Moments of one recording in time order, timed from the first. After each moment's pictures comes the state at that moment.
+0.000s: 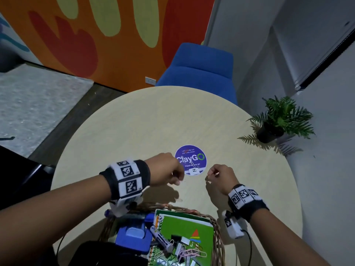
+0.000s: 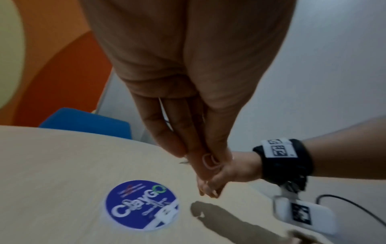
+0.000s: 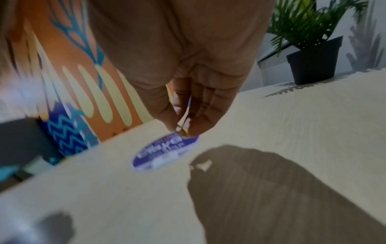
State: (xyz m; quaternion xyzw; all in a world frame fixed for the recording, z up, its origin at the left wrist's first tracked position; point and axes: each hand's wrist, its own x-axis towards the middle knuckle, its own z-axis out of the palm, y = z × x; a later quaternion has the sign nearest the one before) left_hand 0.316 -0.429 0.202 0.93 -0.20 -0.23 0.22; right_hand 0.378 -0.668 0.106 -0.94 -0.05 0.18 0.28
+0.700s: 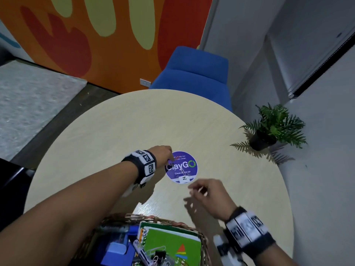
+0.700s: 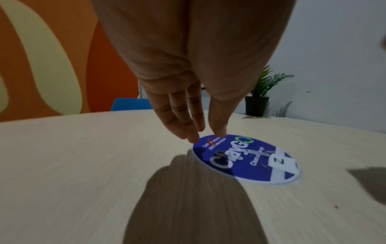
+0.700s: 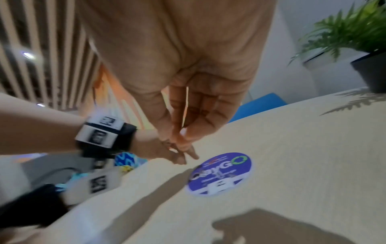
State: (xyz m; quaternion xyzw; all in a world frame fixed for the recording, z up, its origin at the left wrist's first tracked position) left_hand 0.420 -0.432 0.115 0.96 -0.17 -0.23 0.07; right_hand 0.339 -0.658 0.163 -0.90 -0.16 0.22 0.35
